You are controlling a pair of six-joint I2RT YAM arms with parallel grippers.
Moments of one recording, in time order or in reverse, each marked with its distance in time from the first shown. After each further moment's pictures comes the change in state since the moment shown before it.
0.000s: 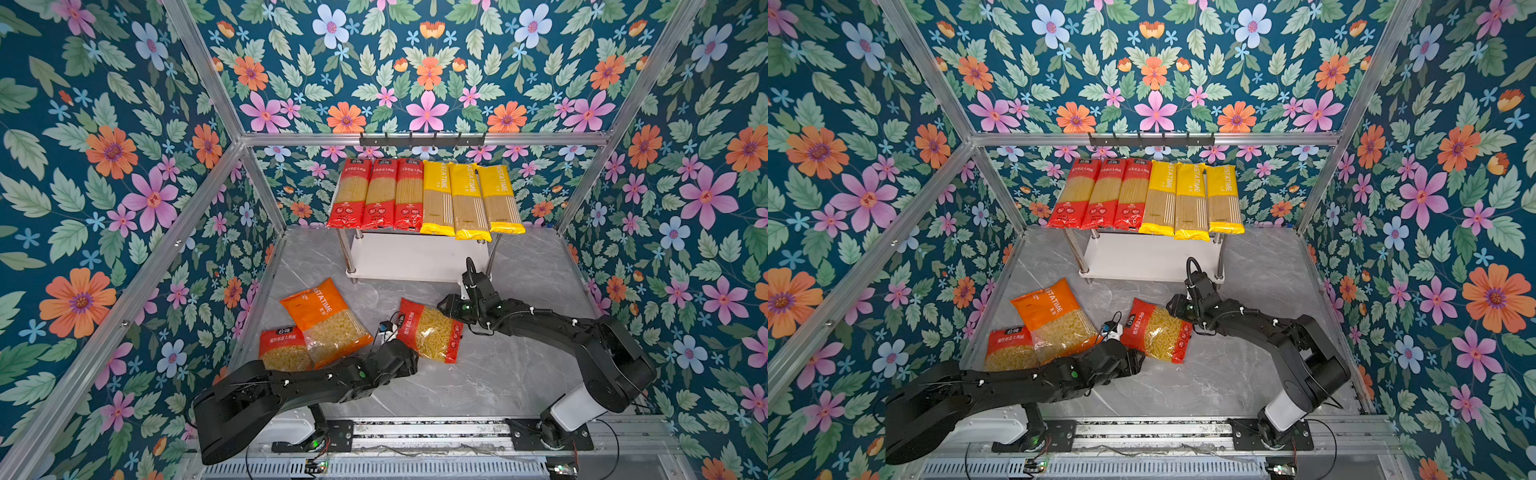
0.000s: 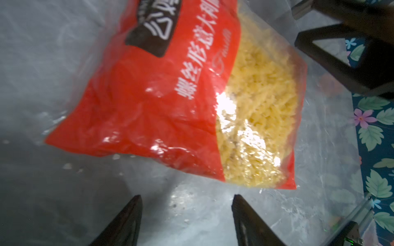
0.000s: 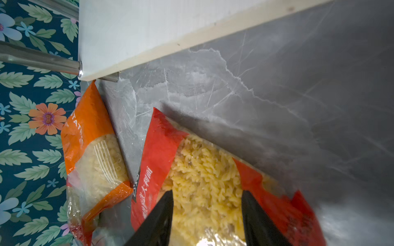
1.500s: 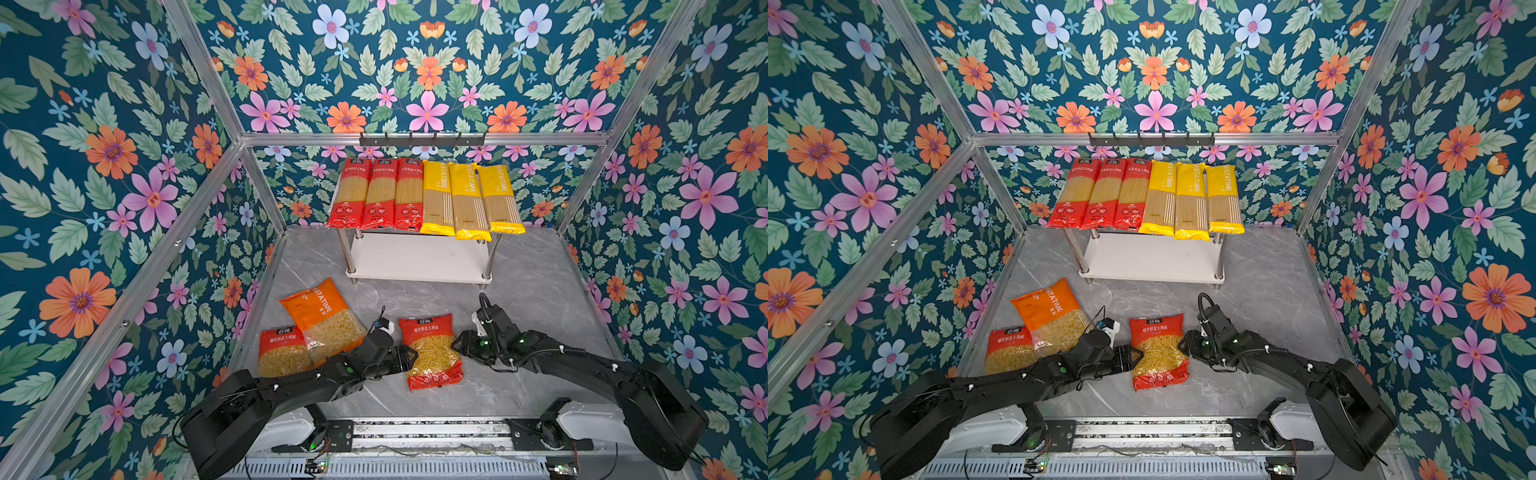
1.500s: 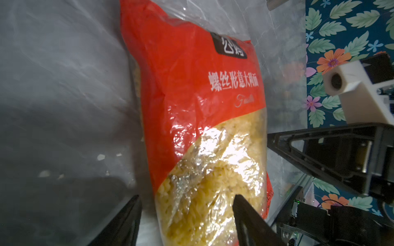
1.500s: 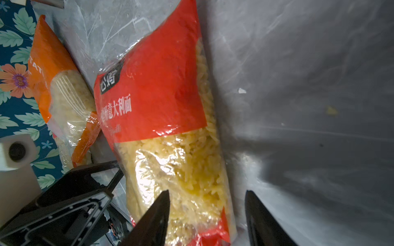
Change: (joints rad) left arm 0.162 -0.045 -0.052 0.103 0.294 0.058; right arm 0.076 -0.306 -0.297 -0.145 -0.075 0.138
